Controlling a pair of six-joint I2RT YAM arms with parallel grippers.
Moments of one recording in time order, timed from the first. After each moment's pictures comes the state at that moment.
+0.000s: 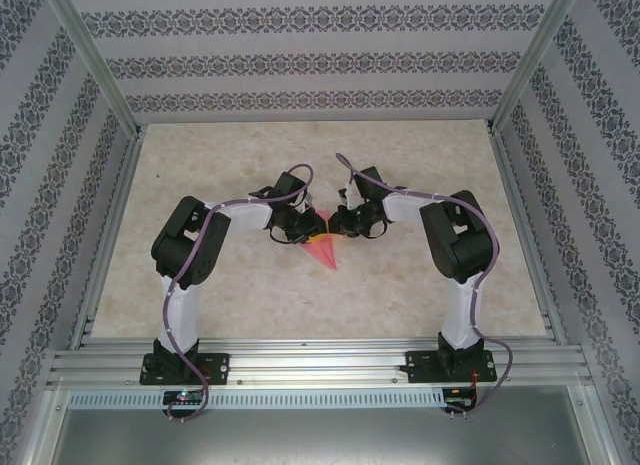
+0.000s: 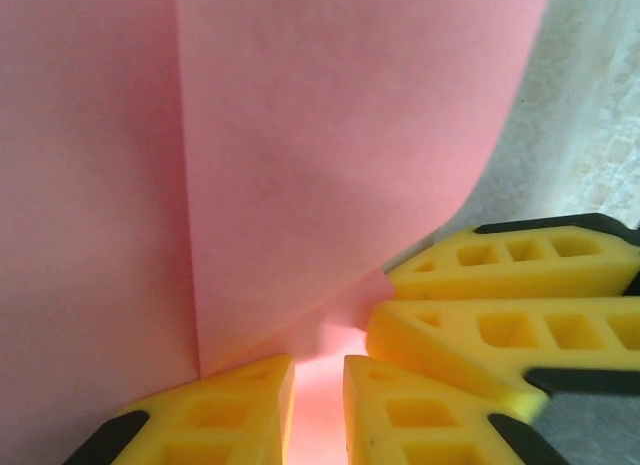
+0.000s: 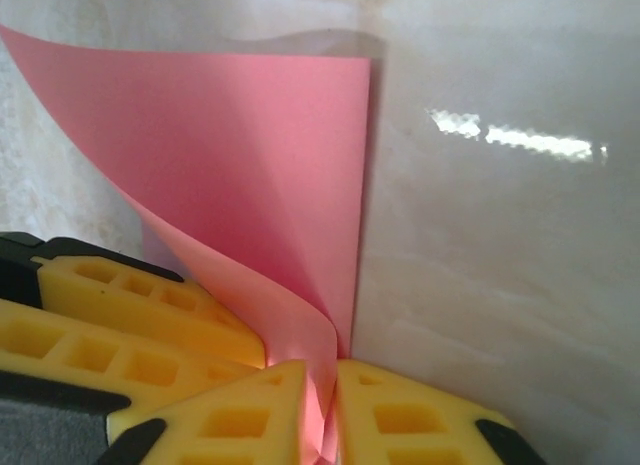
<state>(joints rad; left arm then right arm) -0.53 2.06 1.26 -0.25 0.56 -0.87 0.41 2.01 1.19 -0.33 -0.60 0.41</state>
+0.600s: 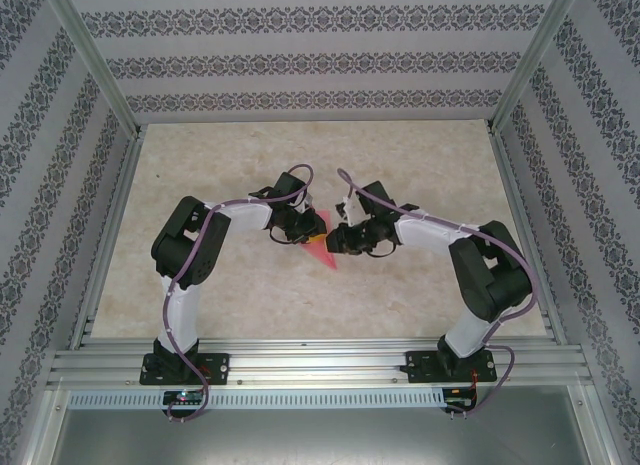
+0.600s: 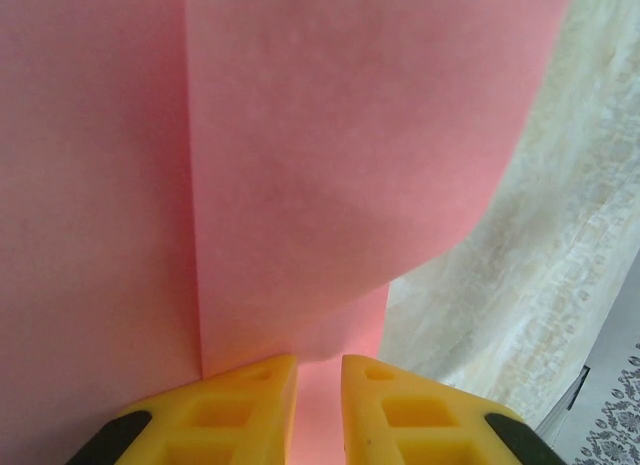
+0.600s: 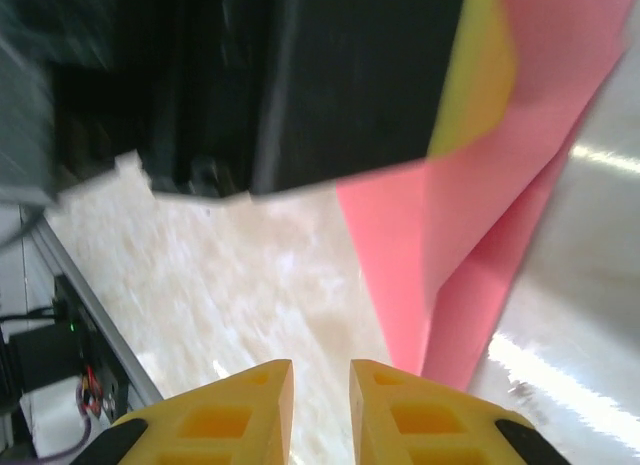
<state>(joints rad) -0.53 2.06 1.26 -0.25 0.56 -0.87 0.52 1.70 0.94 -0.32 -0.66 0.41</state>
